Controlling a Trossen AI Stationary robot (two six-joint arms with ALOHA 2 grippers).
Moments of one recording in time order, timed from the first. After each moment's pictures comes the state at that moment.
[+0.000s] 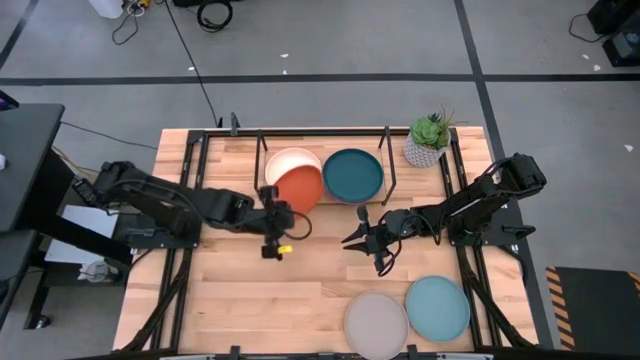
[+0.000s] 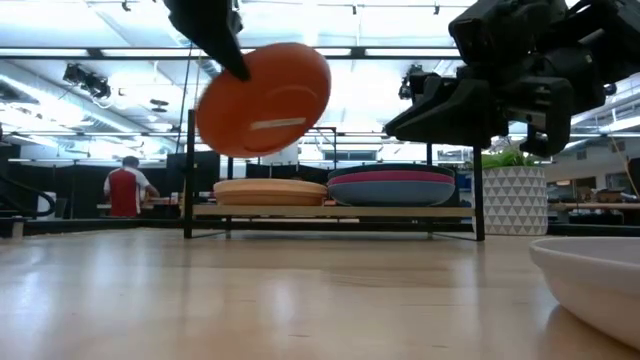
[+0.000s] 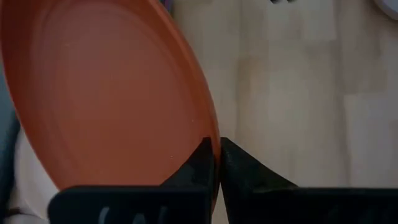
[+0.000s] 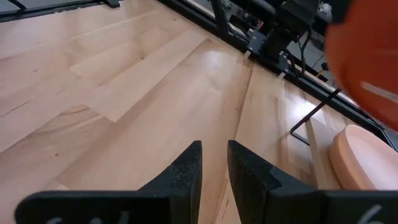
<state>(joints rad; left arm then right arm) -0.25 1.43 1.20 -0.75 -0.39 -0.13 0.21 1.54 0.46 0.75 0.04 -0.46</state>
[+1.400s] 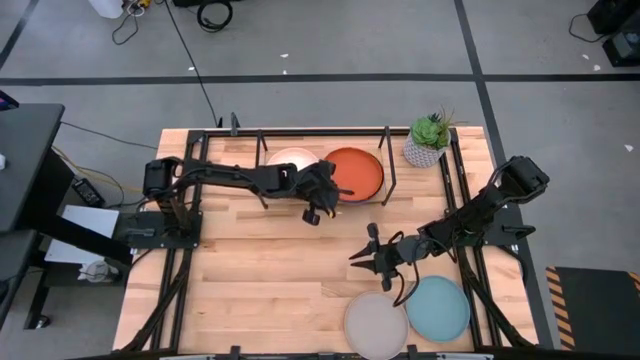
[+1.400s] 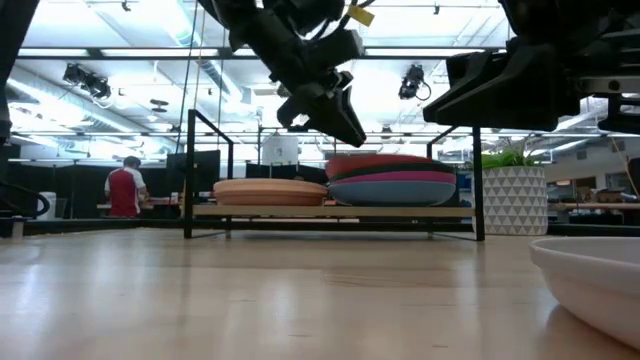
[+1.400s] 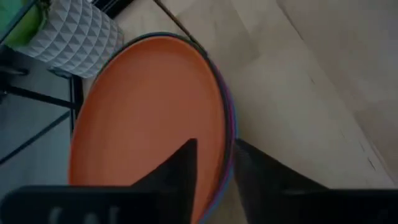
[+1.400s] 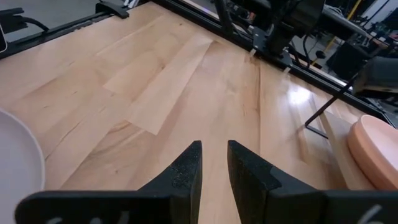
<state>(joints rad) 0.11 1.81 1.31 -0.23 -0.13 0.65 0.47 1.54 0.46 0.72 0.35 -0.29</state>
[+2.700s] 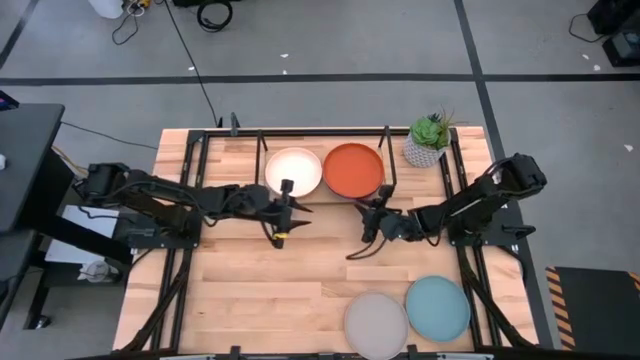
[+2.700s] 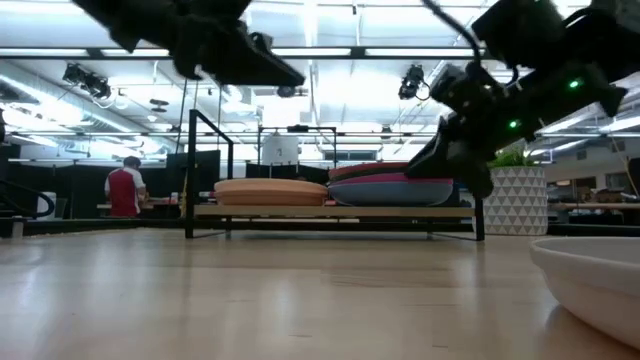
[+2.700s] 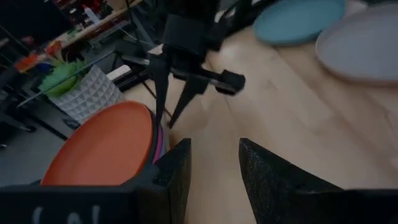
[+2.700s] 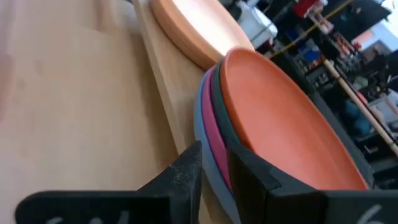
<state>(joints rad) -0.05 1.33 0.69 0.29 -0.07 0.45 0.20 1.54 0.46 0.52 0.85 -0.25</state>
